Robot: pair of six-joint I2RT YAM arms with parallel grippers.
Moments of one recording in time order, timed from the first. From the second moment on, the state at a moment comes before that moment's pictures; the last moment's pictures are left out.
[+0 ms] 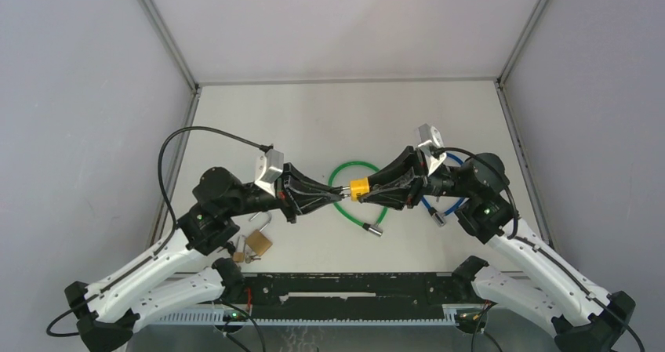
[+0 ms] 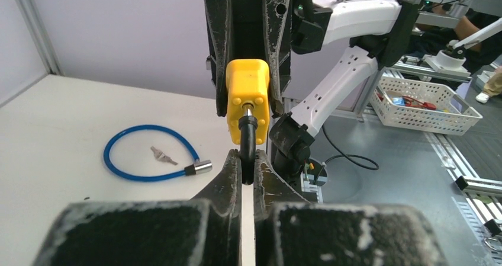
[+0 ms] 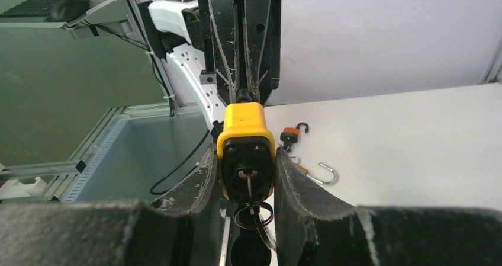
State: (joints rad) left arm -0.89 0.78 0.81 0.15 0.58 -0.25; right arm 0.66 0.81 0.80 0.30 -0.90 0.42
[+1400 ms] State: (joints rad) left arm -0.99 0.81 1.02 0.04 0.56 -0.01; right arm 0.78 0.86 0.92 0.44 -0.86 0.27
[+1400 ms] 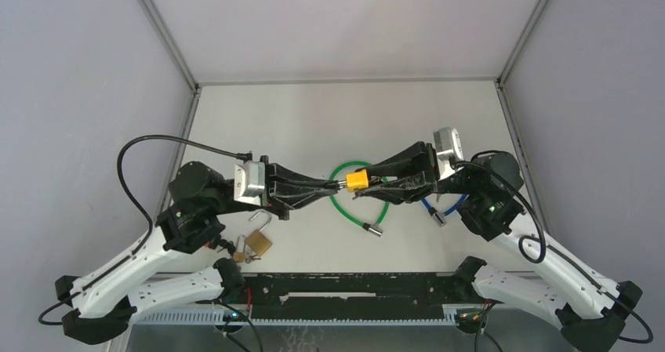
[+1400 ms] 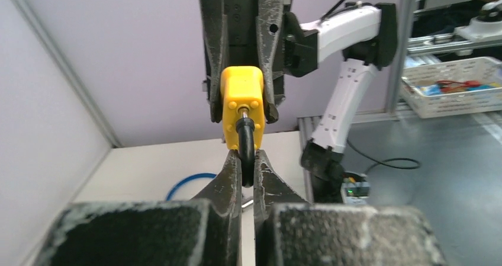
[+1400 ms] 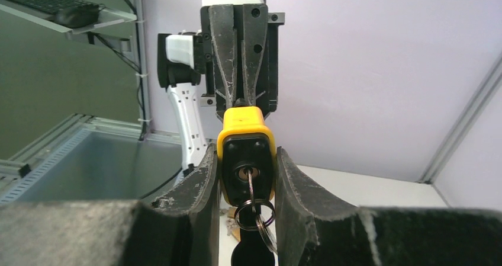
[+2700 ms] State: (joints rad) left arm -0.97 0.85 1.05 0.05 0.61 -0.06; right arm 0.86 0.83 0.95 0.26 -0.71 0.16
